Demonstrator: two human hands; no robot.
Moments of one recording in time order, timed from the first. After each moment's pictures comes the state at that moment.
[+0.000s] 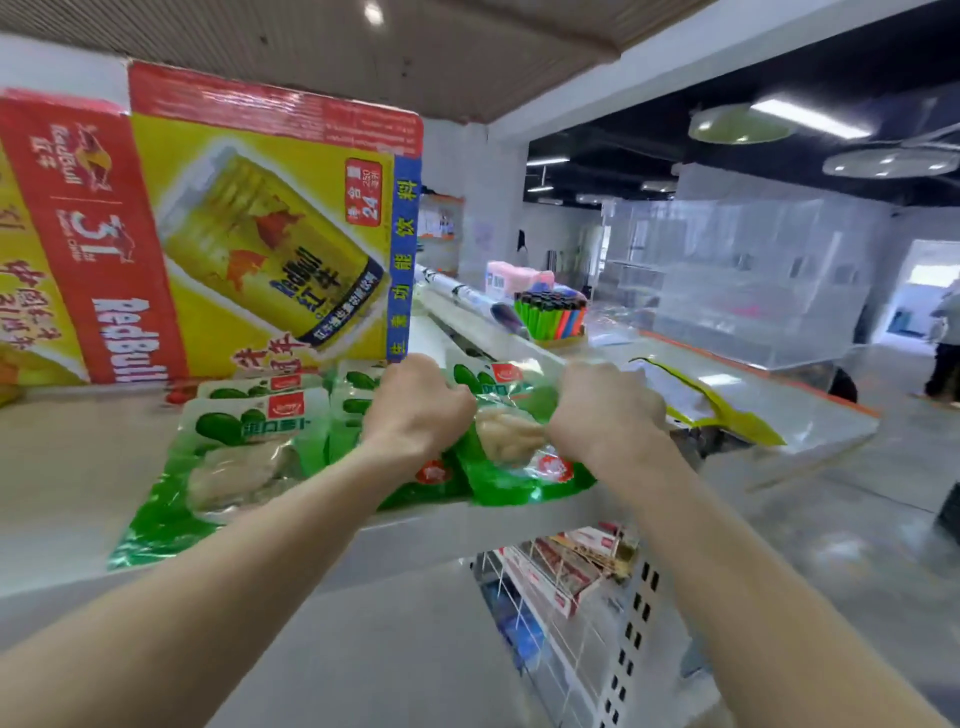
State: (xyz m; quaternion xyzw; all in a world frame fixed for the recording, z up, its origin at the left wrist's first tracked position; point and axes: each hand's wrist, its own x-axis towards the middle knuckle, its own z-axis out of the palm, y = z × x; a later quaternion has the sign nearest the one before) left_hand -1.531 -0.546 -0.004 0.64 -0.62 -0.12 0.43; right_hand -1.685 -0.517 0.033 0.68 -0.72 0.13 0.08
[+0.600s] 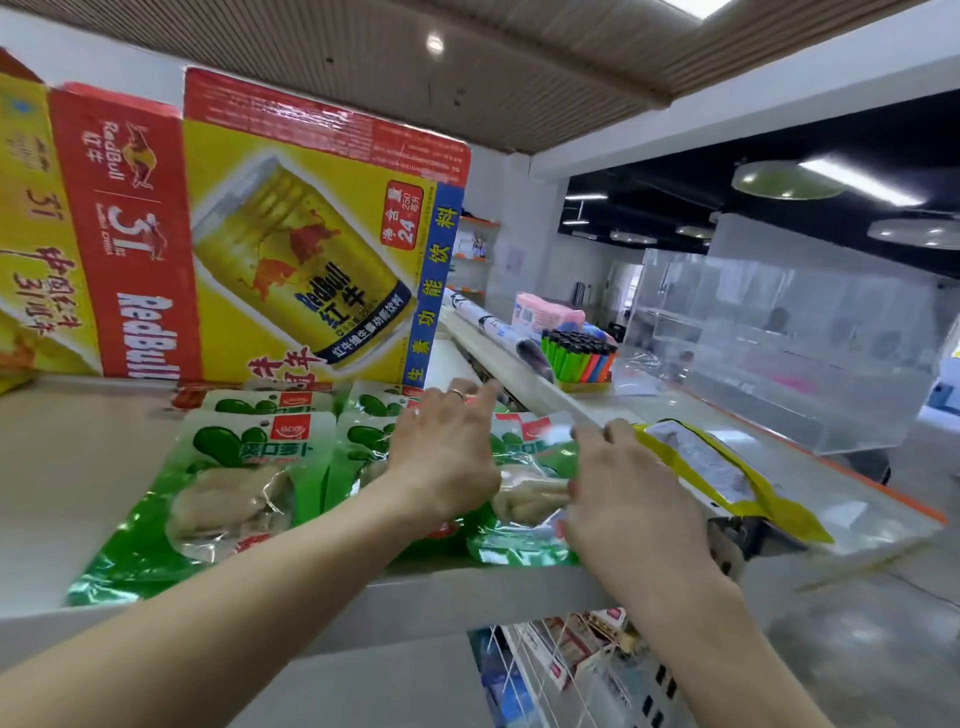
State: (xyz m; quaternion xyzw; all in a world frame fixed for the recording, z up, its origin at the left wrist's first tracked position) left_hand -1.542 -0.557 -0.003 0.66 -0.71 0.03 0.25; right_hand -1.693 -0.511 0.013 0.74 -0.64 0.16 0.14
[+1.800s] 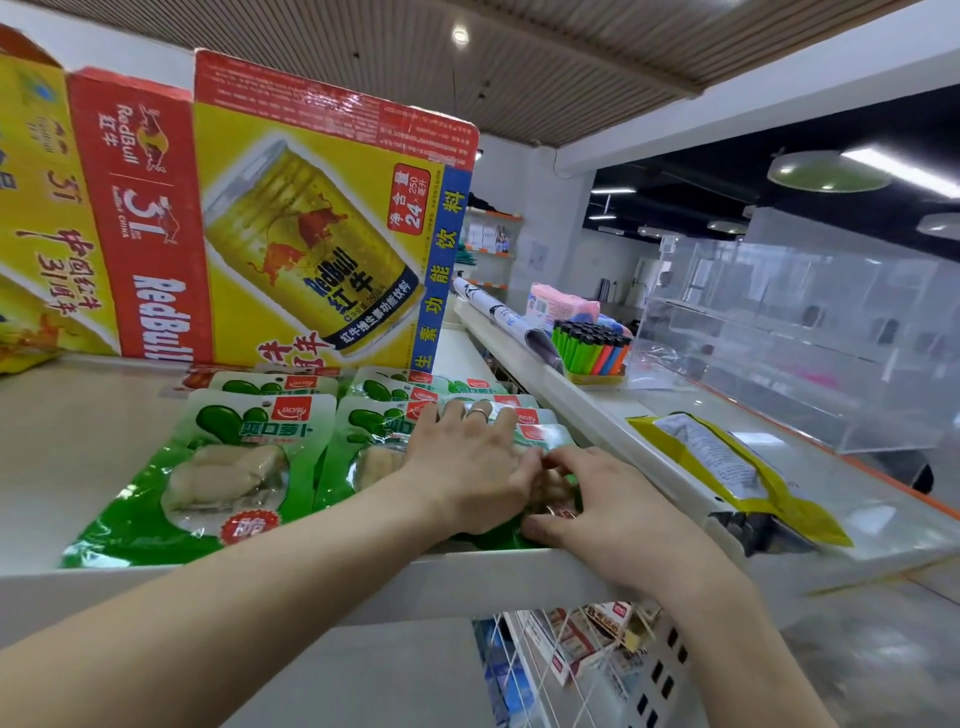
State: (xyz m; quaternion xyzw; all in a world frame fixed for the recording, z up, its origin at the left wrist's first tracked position) left_hand -1.561 -0.559 -0.020 0.66 -0.73 0.08 0.15; right_hand -1.714 -0.537 -0.004 0.82 -0.54 0.18 -0.09
